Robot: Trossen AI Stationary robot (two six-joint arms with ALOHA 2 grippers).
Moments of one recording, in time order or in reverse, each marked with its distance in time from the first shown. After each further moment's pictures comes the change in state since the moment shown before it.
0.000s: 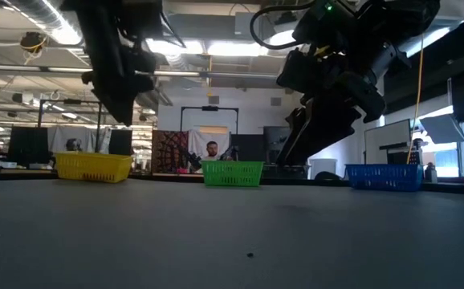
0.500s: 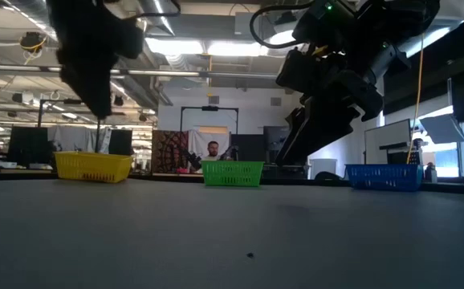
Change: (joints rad) left arm -0.389 -0.009 0.000 0.003 0.288 -0.271; right arm 0.000 0.000 0.000 0.008 0.000 0.019
